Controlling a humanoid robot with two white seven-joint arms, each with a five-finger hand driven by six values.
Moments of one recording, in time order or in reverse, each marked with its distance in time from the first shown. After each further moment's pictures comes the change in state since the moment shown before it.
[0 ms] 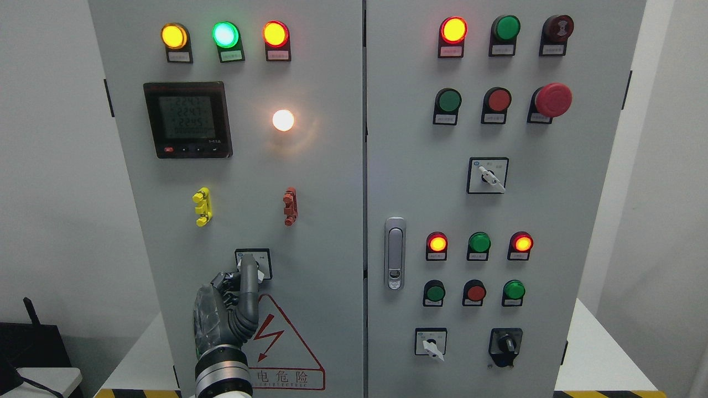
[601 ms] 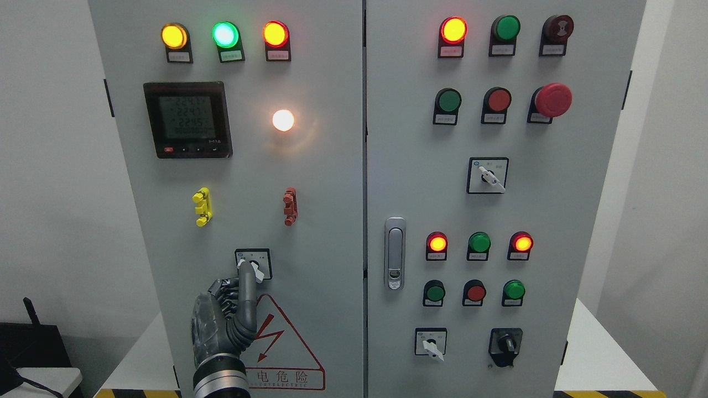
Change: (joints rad) left arm 0.032 0.000 0.000 -0.019 0.004 -0.028 0.000; right arm 0.000 0.000 0.000 0.000 0.000 0.000 0.000
